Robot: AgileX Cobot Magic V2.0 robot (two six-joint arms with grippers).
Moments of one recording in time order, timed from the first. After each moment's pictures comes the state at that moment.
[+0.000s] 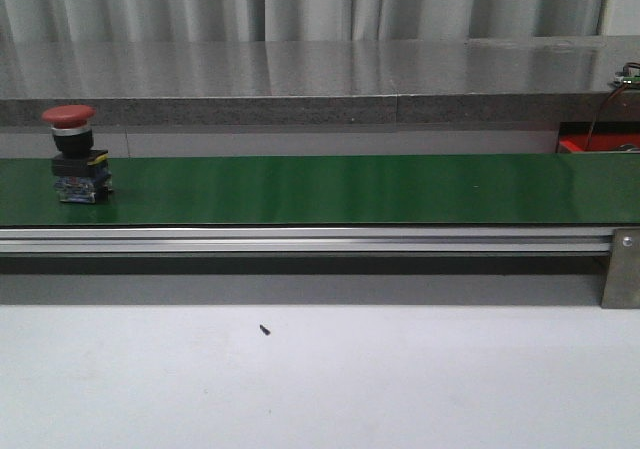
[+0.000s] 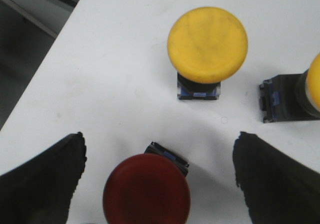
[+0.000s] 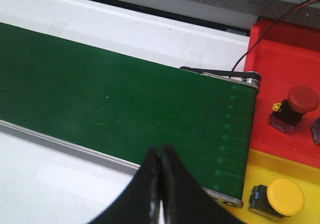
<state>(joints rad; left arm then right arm) 0.55 2.03 -1.47 -0.06 0.53 0.15 -0.14 0.96 -0.82 0.55 0.63 -0.65</state>
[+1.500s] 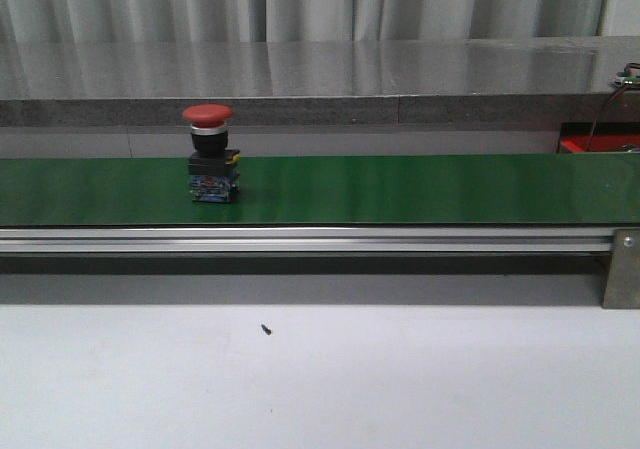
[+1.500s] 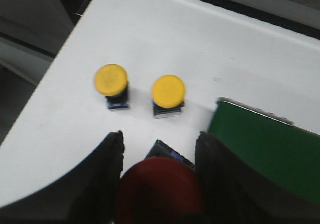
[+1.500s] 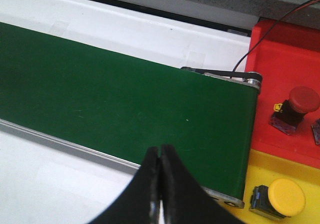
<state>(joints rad) 0.42 1.66 -1.43 -0.13 0.73 0.15 -0.14 0.96 -0.82 0.55 0.63 -0.65</state>
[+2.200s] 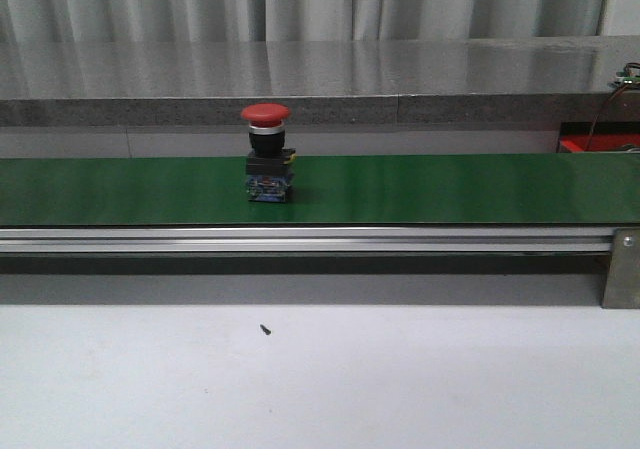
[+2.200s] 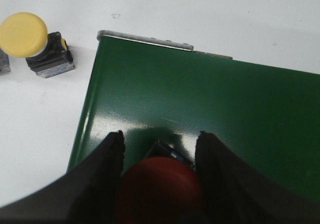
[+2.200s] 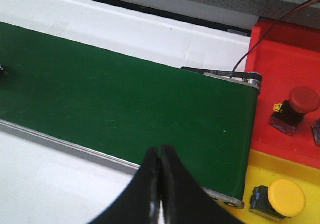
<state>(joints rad) 0.22 1.69 -1.27 -0.15 0.67 0.15 -0.14 0.96 -0.82 0.55 0.63 -0.65</state>
